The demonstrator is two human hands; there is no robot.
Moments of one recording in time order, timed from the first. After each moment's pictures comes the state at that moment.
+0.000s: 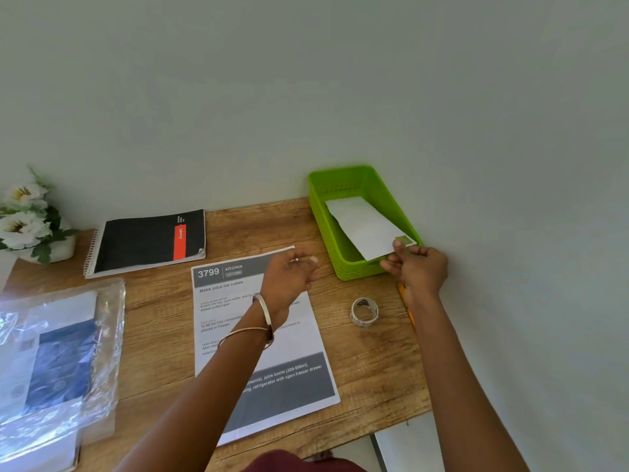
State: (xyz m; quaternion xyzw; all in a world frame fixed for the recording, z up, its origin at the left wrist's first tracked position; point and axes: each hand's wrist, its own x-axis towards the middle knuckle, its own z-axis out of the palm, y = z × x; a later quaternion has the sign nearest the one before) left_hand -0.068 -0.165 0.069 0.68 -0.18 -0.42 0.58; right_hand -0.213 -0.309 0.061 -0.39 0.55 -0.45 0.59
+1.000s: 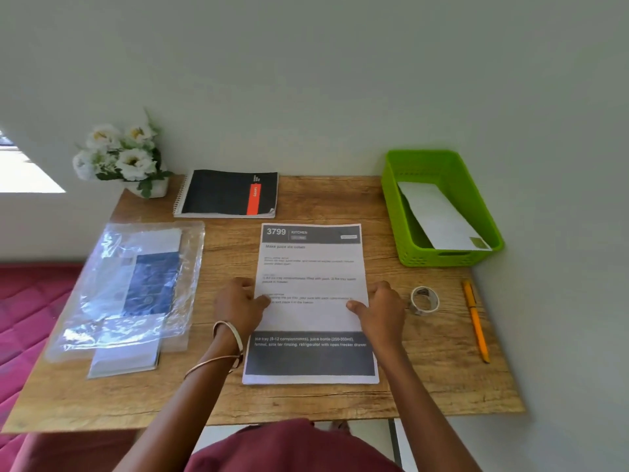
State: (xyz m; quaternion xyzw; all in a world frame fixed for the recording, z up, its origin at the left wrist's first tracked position) left_hand -0.023 -0.008 0.007 0.90 -0.03 -0.22 0.38; right_hand -0.164 -0.177 -0.018 -0.79 0.50 -0.11 0.34
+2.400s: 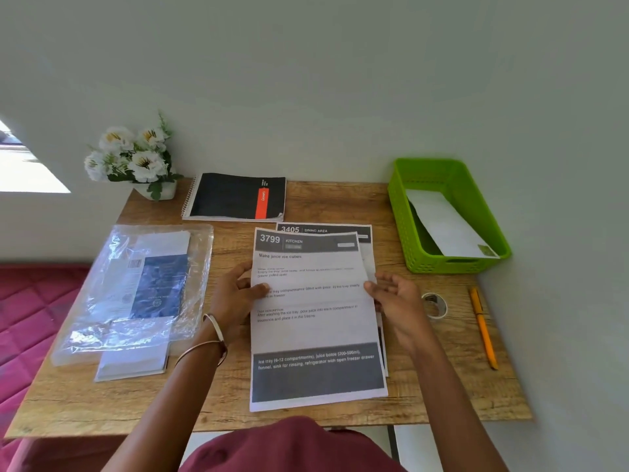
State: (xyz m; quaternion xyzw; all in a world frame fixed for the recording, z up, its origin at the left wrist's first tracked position) left_hand 0.007 0.008 0.009 0.71 -0.03 -0.33 0.62; right_hand -0.164 -0.194 0.013 -0.58 0.44 -0.16 0.66
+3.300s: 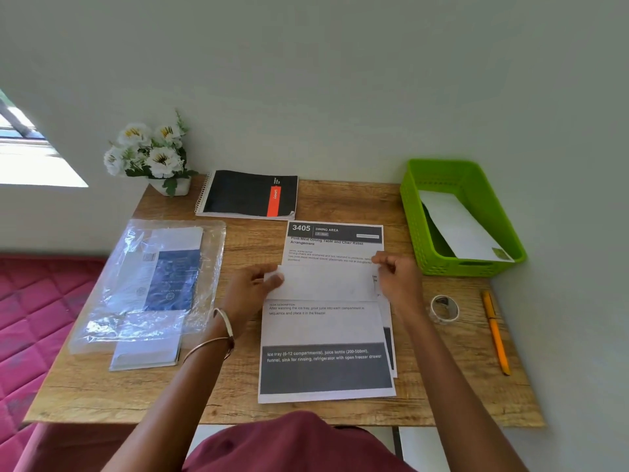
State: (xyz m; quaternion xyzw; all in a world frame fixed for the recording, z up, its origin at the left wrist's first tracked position) left_hand 0.012 0.011 0.003 0.76 -0.08 -0.32 0.56; right_hand -0.124 -0.209 0.007 -0.77 0.41 -0.21 0.45
